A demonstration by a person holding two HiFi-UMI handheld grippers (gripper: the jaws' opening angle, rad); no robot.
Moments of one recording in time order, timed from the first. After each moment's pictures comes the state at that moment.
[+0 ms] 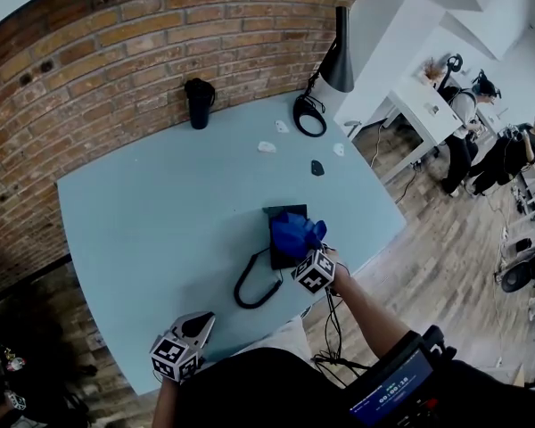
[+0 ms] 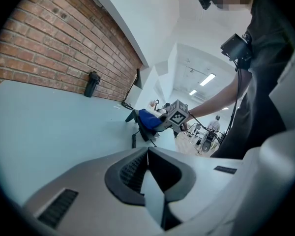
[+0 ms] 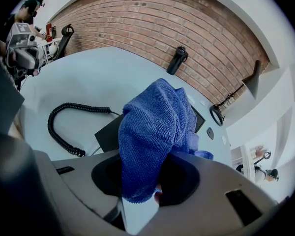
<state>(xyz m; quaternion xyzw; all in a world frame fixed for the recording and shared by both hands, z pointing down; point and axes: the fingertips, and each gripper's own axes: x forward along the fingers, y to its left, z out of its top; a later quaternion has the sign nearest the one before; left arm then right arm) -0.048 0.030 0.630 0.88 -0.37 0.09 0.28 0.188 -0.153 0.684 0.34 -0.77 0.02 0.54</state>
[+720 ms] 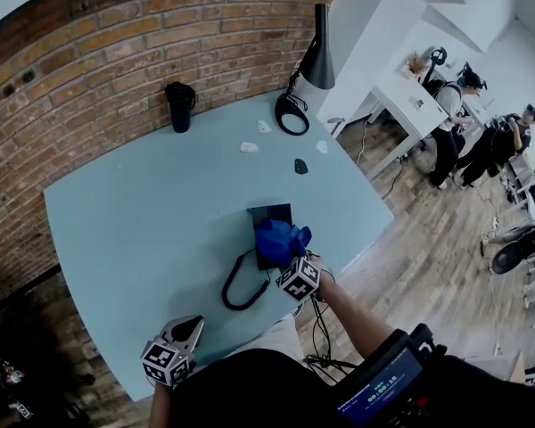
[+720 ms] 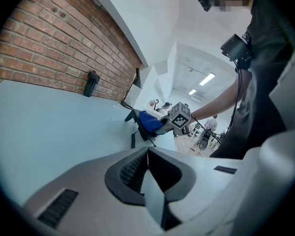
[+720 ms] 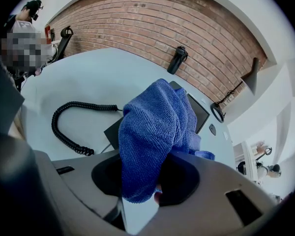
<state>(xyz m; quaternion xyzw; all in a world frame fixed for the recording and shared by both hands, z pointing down) -0.049 0.031 0.633 0.89 -0.36 0.09 0.28 0.183 -0.134 0.693 0.35 -0.77 0.03 0.53</state>
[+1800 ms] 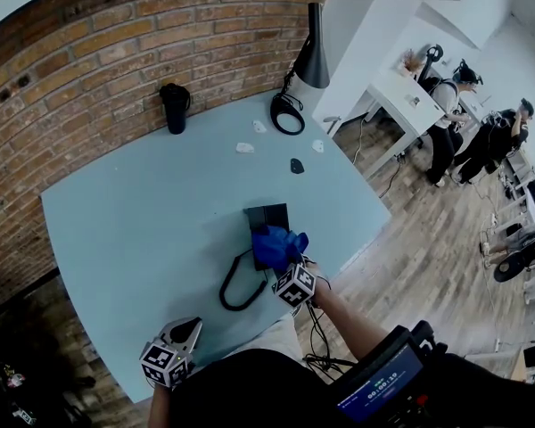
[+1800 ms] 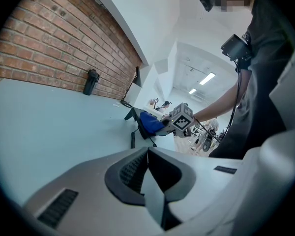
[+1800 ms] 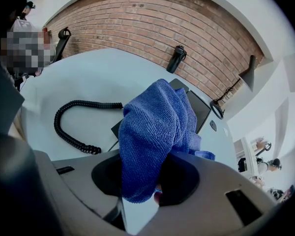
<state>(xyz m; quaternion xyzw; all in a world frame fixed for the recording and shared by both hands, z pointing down) -0.047 0.034 0.637 0.89 -0.36 0.09 0.28 0.183 -0.118 0.701 0.37 -0.77 0.04 0.53</state>
